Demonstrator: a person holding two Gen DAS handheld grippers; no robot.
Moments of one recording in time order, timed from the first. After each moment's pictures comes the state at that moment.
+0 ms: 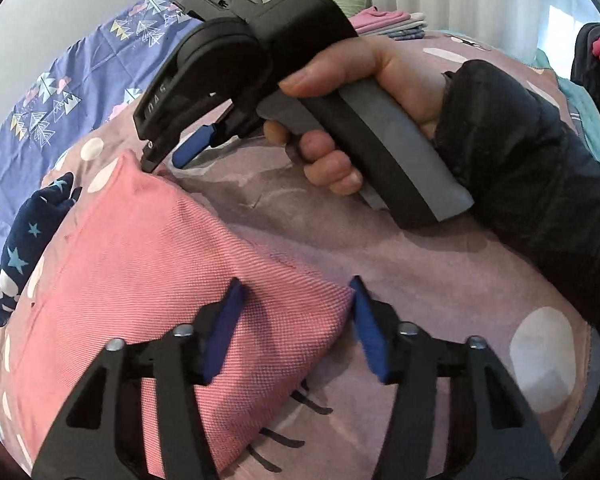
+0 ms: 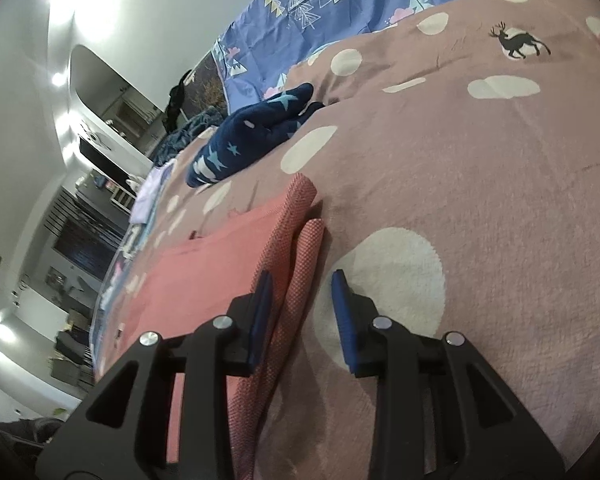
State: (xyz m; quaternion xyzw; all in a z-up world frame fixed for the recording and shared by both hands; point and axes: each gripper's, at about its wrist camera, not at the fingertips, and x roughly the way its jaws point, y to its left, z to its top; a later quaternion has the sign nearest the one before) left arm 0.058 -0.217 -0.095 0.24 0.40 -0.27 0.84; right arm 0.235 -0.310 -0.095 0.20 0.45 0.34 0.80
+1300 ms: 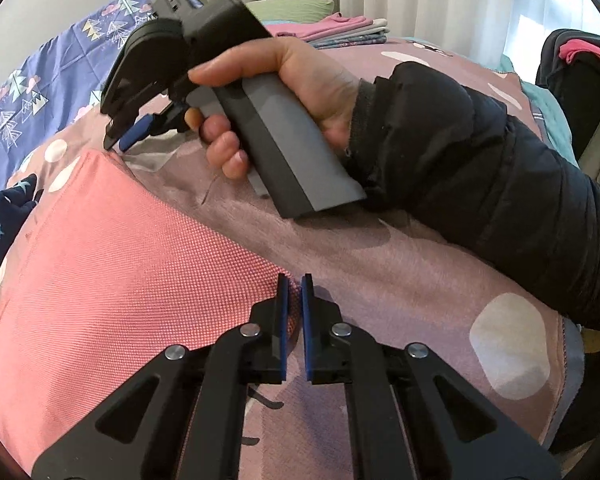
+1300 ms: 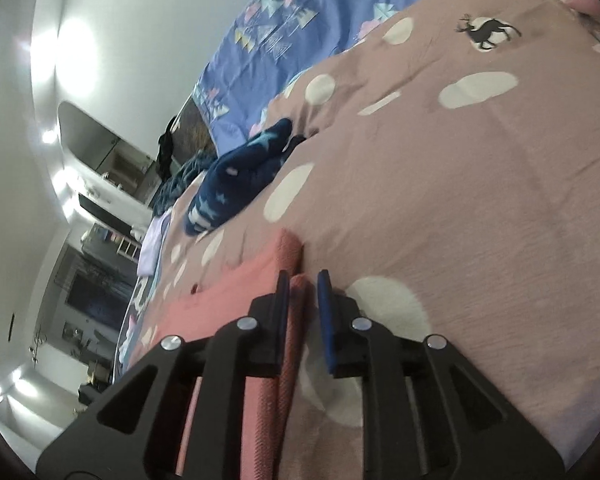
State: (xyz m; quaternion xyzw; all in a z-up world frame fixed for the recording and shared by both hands) left arm 0.043 -0.227 -0.105 0.21 0.40 -0.34 0.83; right arm 0.250 -0.323 -0.102 0.29 0.42 0.30 0.80
